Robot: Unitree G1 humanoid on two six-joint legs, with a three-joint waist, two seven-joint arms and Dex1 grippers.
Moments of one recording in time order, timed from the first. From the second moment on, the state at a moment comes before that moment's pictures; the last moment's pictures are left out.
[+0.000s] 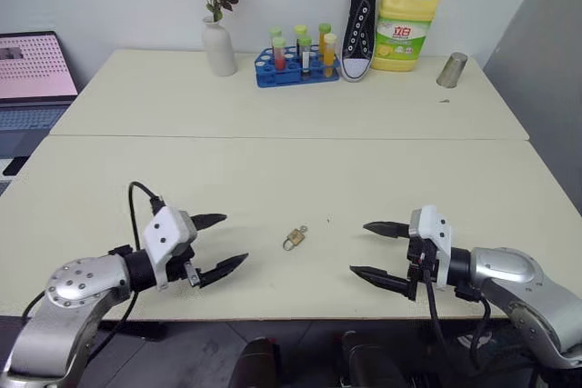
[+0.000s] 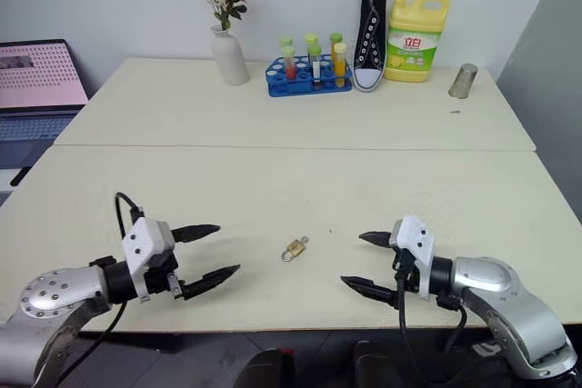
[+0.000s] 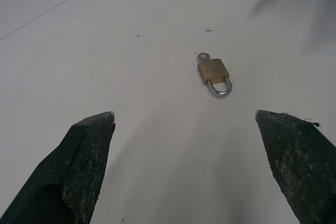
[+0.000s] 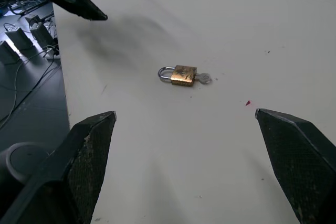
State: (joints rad) left arm 0.15 0.74 0.17 -0.44 -0.40 0.35 -0.88; right arm -0.03 -0.70 0.06 -0.56 0.52 0.55 0.82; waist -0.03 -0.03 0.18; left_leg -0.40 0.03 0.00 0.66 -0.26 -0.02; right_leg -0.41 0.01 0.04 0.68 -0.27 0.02
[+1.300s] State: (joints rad) left arm -0.11 0.47 -0.20 -0.40 -0.18 0.70 -0.54; right arm 0.01 -0.70 0.05 -0.66 0.49 0.65 0.72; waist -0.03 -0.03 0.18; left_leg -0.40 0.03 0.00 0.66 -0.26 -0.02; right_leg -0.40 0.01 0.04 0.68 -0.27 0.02
